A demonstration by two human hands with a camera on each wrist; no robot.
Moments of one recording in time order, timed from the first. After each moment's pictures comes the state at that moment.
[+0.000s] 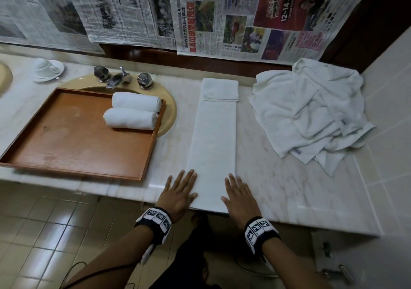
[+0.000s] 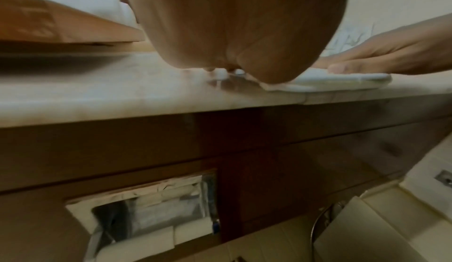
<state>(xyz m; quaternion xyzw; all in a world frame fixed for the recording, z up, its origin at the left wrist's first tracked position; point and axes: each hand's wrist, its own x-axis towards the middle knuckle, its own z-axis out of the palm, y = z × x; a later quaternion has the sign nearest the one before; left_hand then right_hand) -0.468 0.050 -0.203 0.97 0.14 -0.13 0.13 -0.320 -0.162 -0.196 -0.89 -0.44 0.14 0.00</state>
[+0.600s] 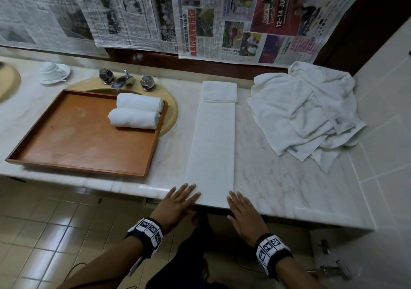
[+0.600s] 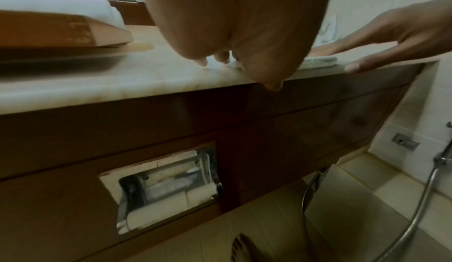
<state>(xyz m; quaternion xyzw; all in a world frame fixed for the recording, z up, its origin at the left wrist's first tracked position) -0.514 0.040 -0.206 0.99 0.02 -0.07 0.13 -0.352 -0.219 -0.206 -0.85 -0.52 0.10 0.03</state>
